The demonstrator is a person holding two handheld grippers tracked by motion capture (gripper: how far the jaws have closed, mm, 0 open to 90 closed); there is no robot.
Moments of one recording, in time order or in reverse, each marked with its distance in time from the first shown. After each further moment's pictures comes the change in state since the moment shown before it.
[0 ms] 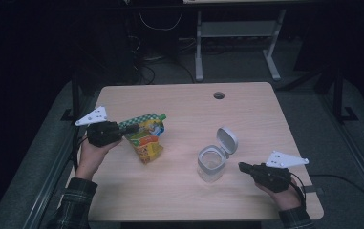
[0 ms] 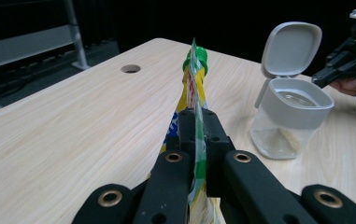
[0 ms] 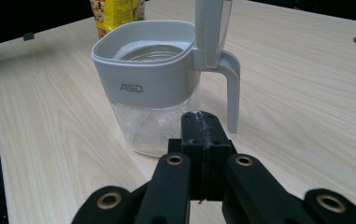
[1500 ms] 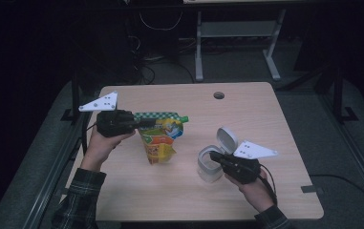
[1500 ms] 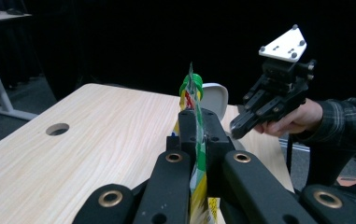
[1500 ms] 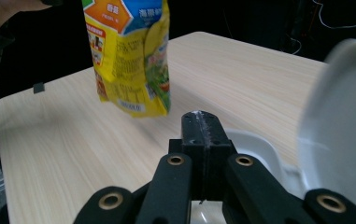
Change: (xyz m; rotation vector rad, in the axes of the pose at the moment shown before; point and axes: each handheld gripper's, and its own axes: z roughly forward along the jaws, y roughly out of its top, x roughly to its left) left arm -0.029 0.065 0.017 -0.089 -0.273 0.085; right arm 0.059 0.065 0.050 -0.091 -0.024 0.003
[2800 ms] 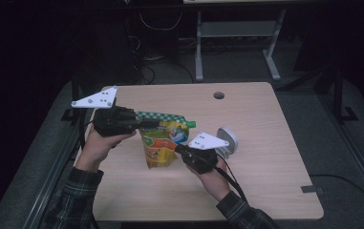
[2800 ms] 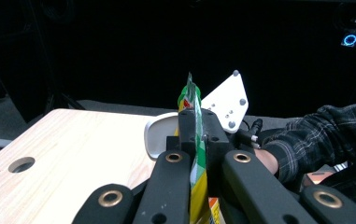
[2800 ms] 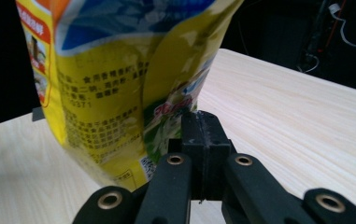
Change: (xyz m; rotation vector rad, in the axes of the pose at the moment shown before) left arm -0.024 0.036 0.000 -0.028 -0.111 0.054; right arm 0.044 0.031 0.087 -0.030 0.026 -0.032
